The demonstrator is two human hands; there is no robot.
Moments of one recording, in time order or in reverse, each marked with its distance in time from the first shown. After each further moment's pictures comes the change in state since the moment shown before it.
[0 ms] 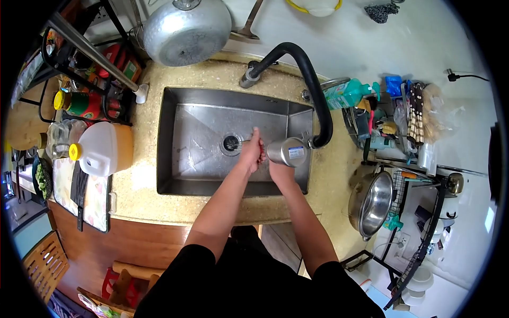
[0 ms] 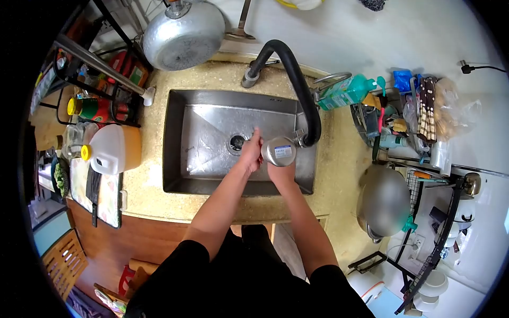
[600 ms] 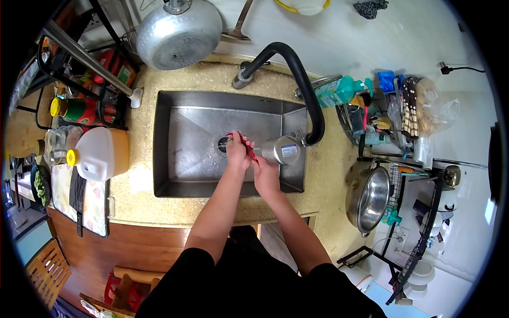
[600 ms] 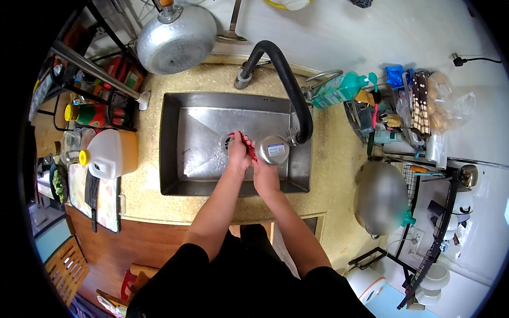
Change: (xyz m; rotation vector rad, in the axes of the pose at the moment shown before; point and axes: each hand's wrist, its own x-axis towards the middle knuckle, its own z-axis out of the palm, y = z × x) left_hand 0.002 0.004 0.000 -0.536 0.082 0.239; right_hand -0.035 -0.033 0.022 0.000 0.159 -0.130
